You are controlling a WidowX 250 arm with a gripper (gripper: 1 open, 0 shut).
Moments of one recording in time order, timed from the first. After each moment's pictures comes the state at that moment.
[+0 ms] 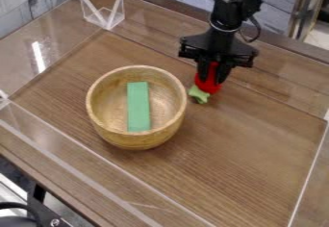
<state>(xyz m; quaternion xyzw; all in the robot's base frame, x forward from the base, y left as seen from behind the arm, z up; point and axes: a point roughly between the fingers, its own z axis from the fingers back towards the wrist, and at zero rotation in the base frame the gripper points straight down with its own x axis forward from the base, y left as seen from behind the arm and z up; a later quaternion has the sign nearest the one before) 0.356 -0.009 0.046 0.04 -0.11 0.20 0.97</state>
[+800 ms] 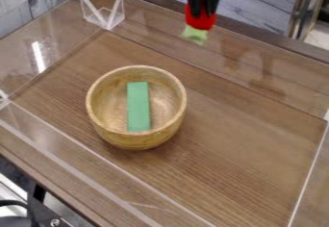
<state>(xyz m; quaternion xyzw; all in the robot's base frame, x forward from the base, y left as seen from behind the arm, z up) 0.353 0.039 0.155 -0.03 -0.15 0.35 0.92</state>
